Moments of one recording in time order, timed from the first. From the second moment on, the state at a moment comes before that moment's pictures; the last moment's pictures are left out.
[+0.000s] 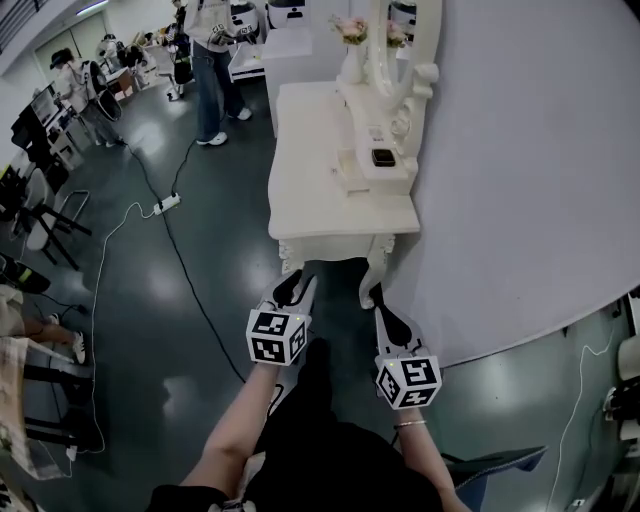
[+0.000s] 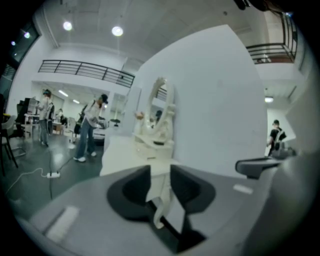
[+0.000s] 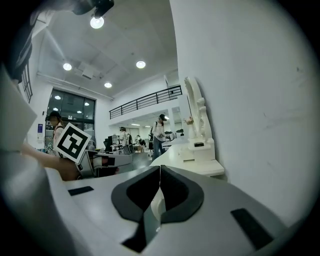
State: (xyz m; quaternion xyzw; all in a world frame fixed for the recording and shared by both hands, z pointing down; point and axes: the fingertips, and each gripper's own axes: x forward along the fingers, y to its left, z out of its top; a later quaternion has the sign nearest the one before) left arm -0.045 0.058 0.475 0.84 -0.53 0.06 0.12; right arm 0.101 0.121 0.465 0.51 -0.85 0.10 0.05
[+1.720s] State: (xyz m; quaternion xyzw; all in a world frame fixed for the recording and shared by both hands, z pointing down) left arm -0.040 -0.282 0.513 0.87 -0.46 0.12 0.13; right arm 0.086 -0.186 0.472 0.57 -0.81 0.12 0.07
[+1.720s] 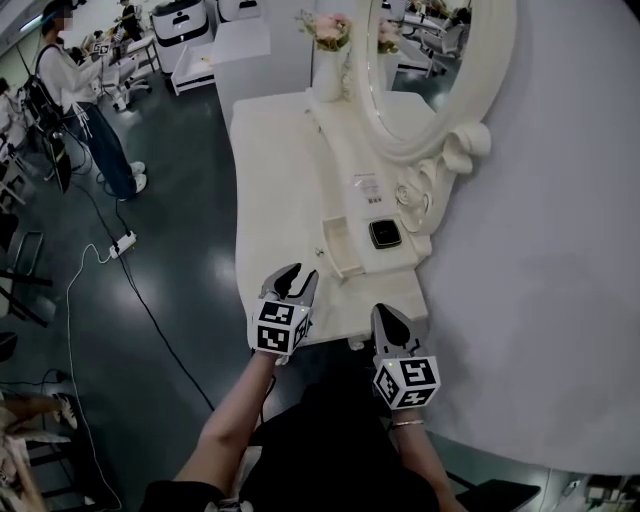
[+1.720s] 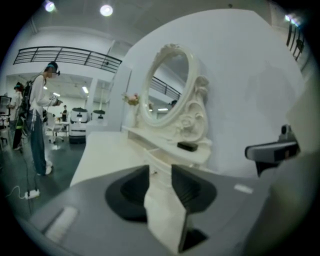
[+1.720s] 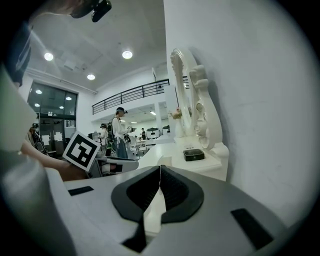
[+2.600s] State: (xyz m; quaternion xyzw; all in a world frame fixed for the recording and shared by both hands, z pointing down) left arm -0.020 -0.331 0.559 0.87 -0.45 0.18 0.14; right arm 0.102 -0.239 0.479 0.57 -0.81 0.13 0.07
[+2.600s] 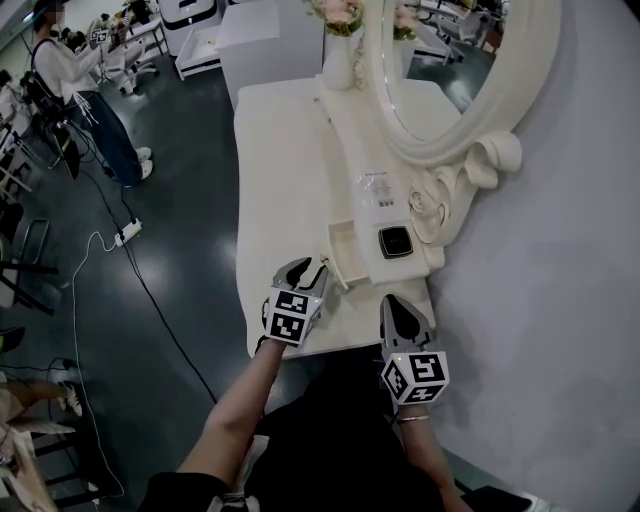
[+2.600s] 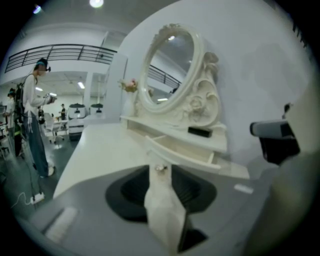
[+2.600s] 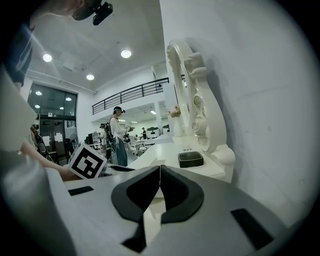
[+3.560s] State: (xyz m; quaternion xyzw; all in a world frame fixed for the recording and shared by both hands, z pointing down) left arm -0.003 -0.347 0.575 0.86 -0.44 0.21 0.14; right arm 0.110 -0.257 0.483 0.56 -0.81 0.13 0.08
